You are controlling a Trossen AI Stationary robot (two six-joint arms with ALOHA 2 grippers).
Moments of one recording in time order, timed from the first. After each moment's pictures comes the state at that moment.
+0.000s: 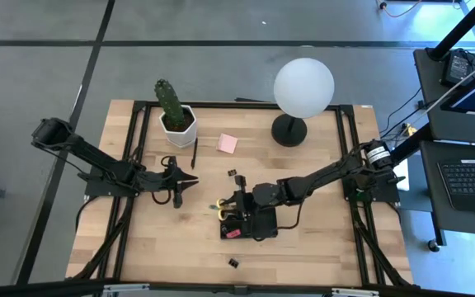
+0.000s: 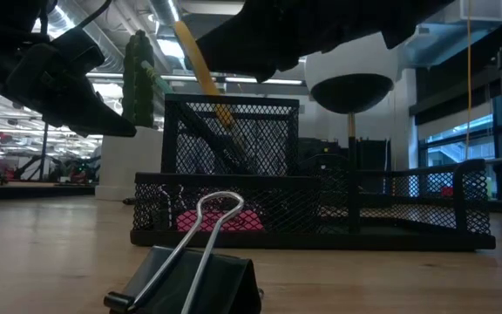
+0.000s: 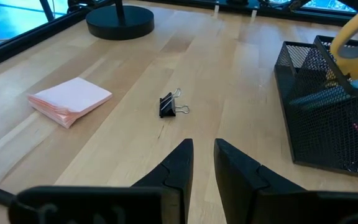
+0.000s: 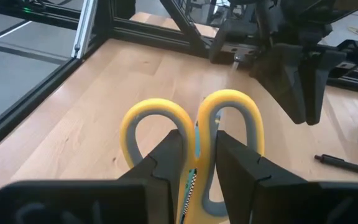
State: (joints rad) left arm -0.35 0.97 0.13 0.40 -0.56 -0.33; right arm 0.28 1.87 1.07 0.44 0.13 -0.09
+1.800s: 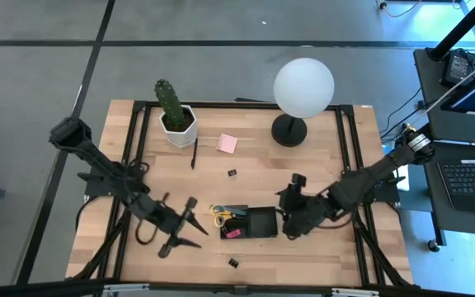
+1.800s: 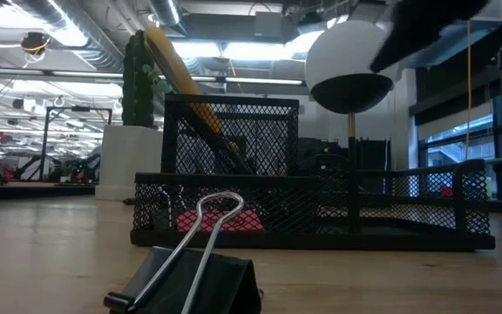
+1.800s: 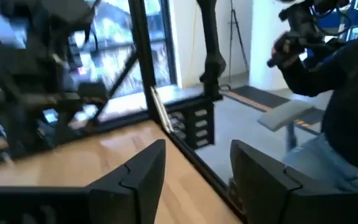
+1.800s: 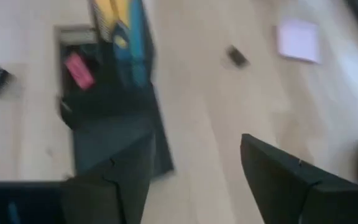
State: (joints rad) left arm -0.68 1.29 0.57 0.68 -0.26 0.07; right arm 0.57 1.45 1.07 -0.66 0.59 0.55
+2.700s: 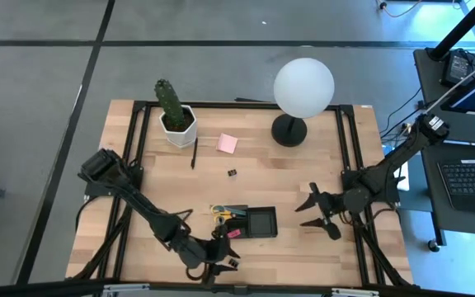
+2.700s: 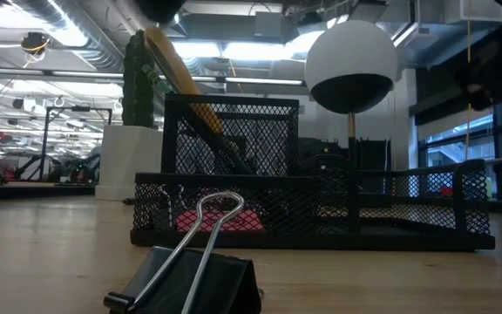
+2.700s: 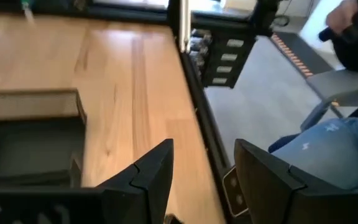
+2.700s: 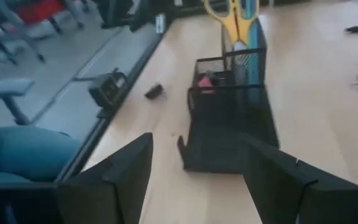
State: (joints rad) left arm -0.68 1.85 1.12 0.28 -0.38 -0.41; right arm 0.72 0.88 0.25 0.27 0.36 0.39
